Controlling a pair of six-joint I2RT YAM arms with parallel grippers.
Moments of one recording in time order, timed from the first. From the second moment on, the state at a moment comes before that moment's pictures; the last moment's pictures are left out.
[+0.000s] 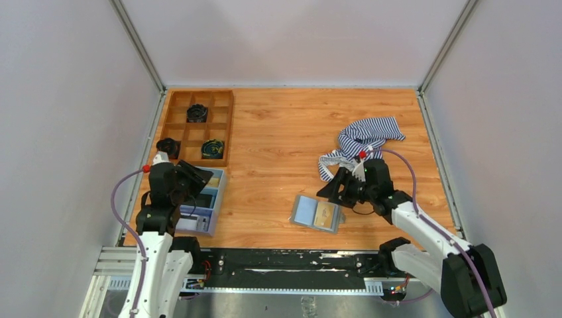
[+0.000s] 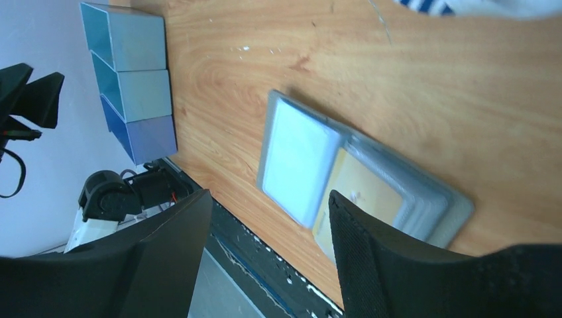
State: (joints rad) left arm 0.07 0.54 0.56 -0.59 0.10 -0.88; right arm 0.36 1.01 0.43 -0.09 -0.54 0.78
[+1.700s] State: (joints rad) left arm -0.89 1.62 0.78 0.16 0.42 -1.01; right arm 0.39 0.75 0.17 -0.09 -0.45 0.98
